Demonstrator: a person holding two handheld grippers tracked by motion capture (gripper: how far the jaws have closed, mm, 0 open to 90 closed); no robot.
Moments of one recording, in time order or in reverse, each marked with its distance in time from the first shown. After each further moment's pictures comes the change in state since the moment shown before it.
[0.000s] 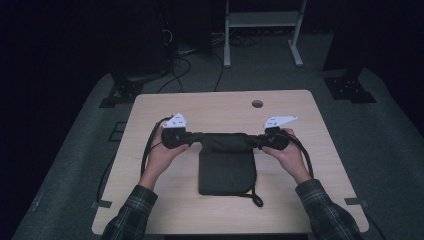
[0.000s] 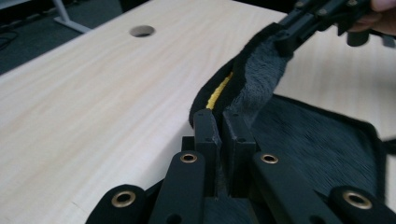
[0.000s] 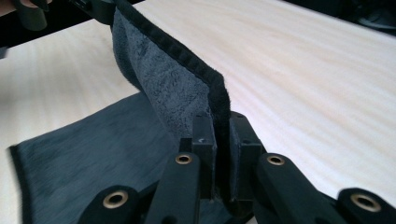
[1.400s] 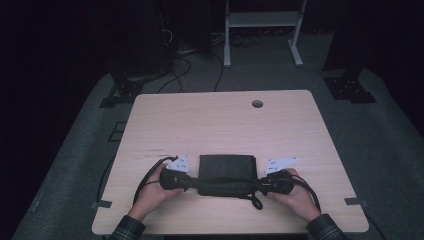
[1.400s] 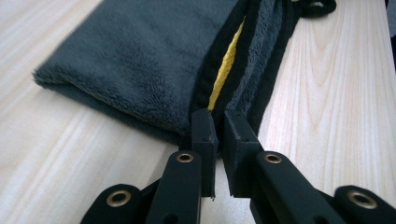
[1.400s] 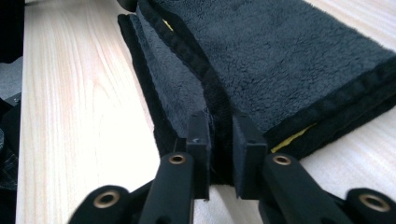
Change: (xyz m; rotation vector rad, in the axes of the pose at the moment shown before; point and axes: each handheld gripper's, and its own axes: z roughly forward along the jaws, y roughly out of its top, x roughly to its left) left arm -0.067 -0.072 -0.007 0.265 -0.174 0.044; right arm 0.073 -0.083 -0.017 0.158 0.123 -0.024
